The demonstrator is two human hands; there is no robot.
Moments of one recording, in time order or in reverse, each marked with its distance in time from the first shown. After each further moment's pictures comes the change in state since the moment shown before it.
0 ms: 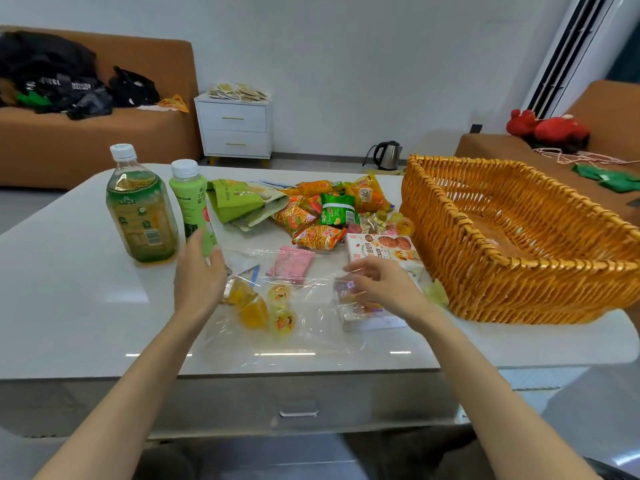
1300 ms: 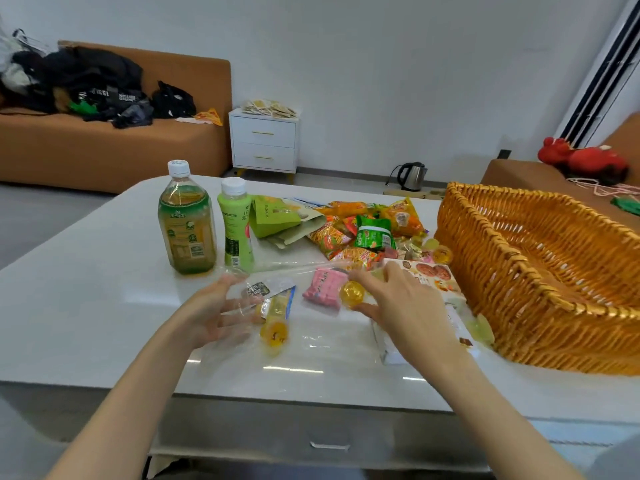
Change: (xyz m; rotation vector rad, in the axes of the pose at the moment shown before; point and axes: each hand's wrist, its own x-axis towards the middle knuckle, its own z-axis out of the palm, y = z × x) left_hand 0.025 -0.021 -0.042 -0.536 -0.476 -0.663; right_hand 0.002 -0.039 0.033 -1.219 0.366 -0.570
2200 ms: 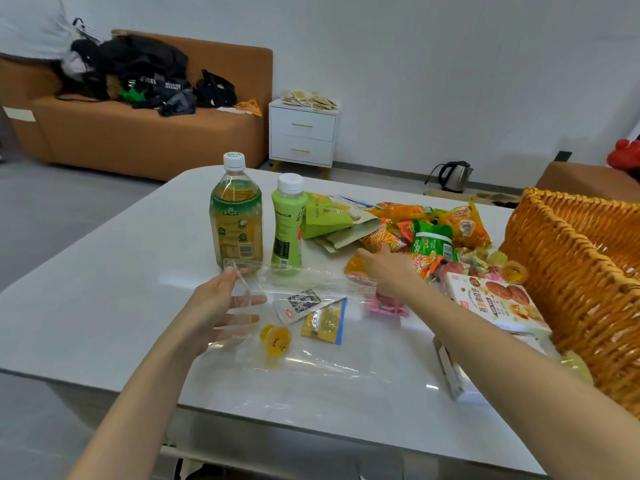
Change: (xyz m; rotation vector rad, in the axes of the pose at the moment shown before) left_hand 0.015 0.005 -0.057 0.098 0.177 0.136; right_hand 0.139 -0.028 0.105 0.004 -0.519 -0.015
